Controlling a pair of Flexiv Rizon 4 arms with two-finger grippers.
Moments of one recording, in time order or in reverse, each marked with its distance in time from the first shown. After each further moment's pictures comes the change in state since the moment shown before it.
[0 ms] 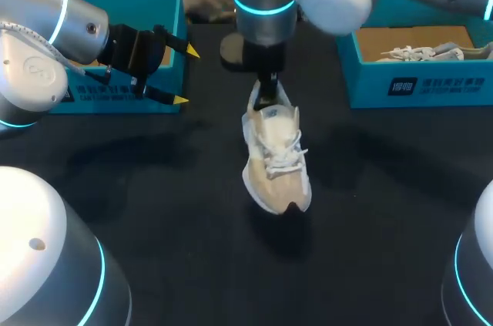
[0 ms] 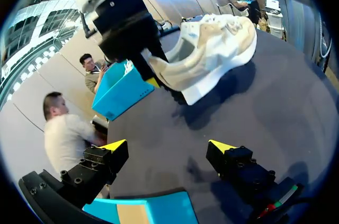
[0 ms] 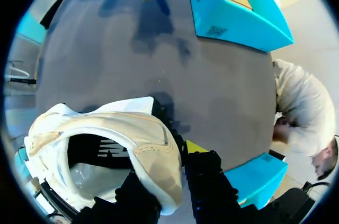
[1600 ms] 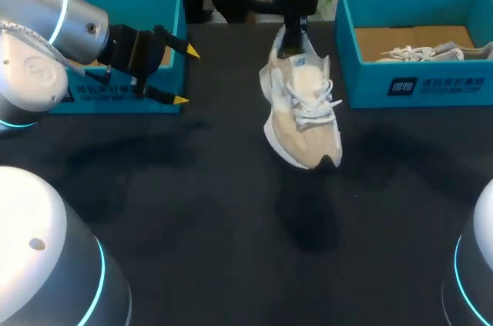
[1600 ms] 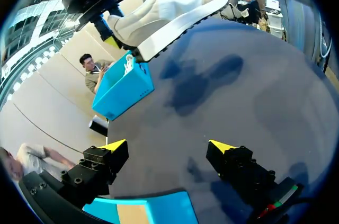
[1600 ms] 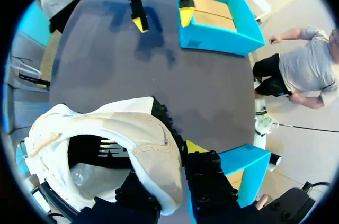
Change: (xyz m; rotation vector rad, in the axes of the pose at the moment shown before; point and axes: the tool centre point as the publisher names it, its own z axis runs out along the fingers) left arm 0.000 0.000 0.000 0.000 0.000 0.000; right arm -0.041 -0.041 -0.092 -0.072 -0.009 -0.004
